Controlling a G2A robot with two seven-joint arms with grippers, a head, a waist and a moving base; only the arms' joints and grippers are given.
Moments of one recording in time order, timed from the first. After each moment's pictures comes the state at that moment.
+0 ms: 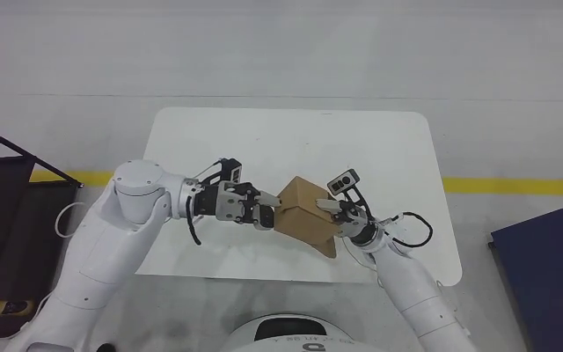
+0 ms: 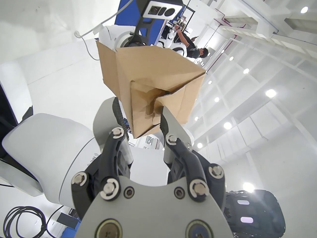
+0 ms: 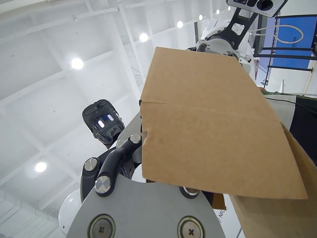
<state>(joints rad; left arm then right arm) 1.26 -0.95 -1.24 -1.87 -0.67 0.70 -1.08 -1.46 -1.32 1.20 -1.41 1.07 -0.15 1.36</state>
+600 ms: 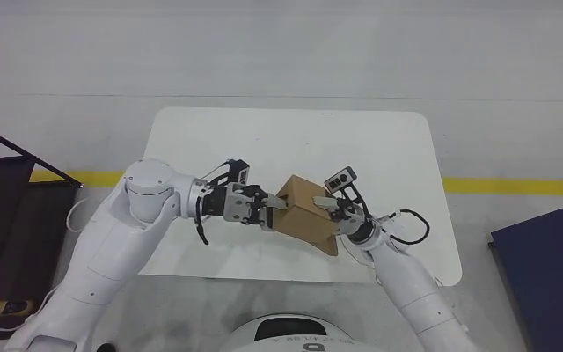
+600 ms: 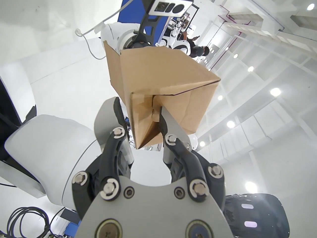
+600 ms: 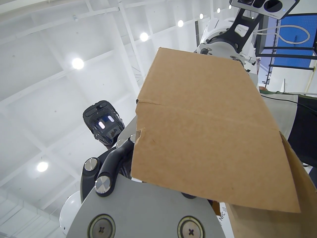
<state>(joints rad) 1.21 -0.95 -1.16 -1.84 -0.67 0.68 -1.07 -1.43 -1.32 1.18 -1.39 1.08 -0.15 1.35</state>
